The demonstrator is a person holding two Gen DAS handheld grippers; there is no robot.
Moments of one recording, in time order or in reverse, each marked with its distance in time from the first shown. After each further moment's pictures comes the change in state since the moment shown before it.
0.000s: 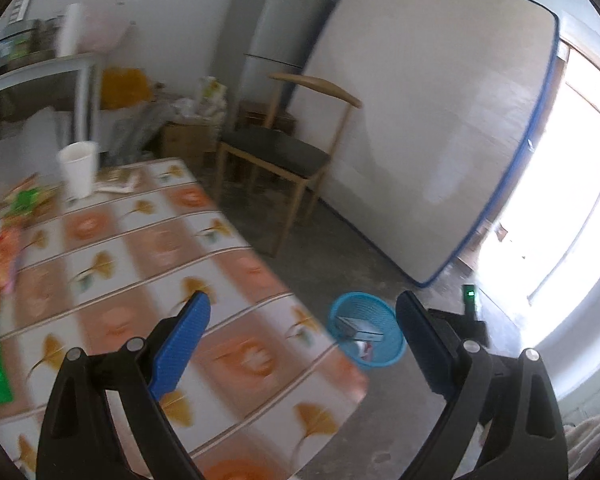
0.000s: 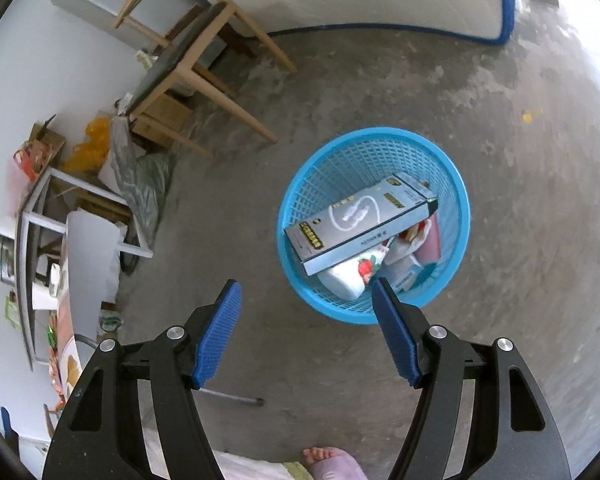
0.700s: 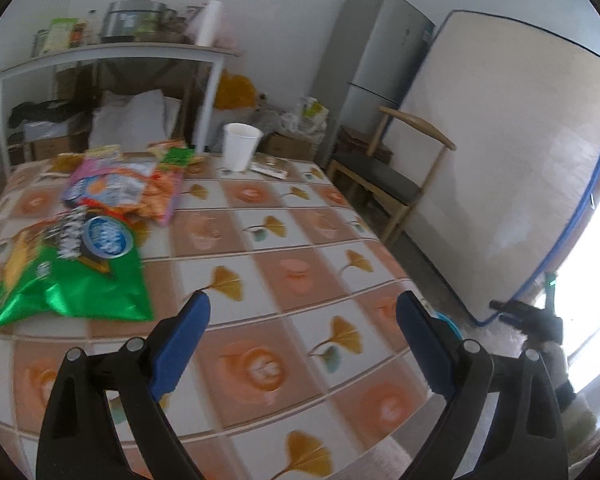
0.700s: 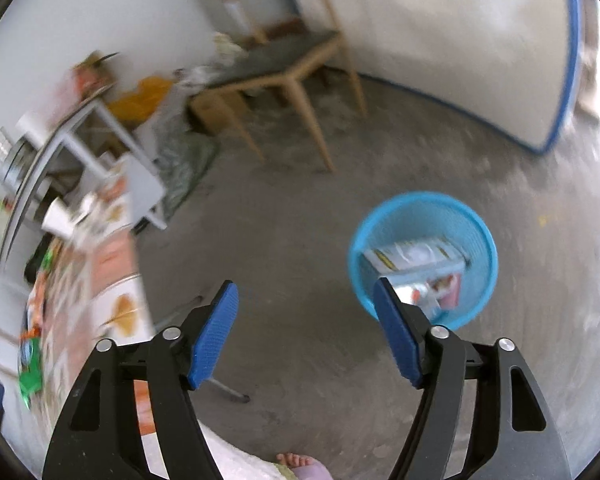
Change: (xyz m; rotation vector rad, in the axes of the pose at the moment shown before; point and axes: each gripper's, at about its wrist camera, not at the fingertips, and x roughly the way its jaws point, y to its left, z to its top) left arm -0.109 0.115 -0.072 -0.186 -0.108 0.250; right arm -0.063 0.139 -0.061 -0.384 -0.152 -0.017
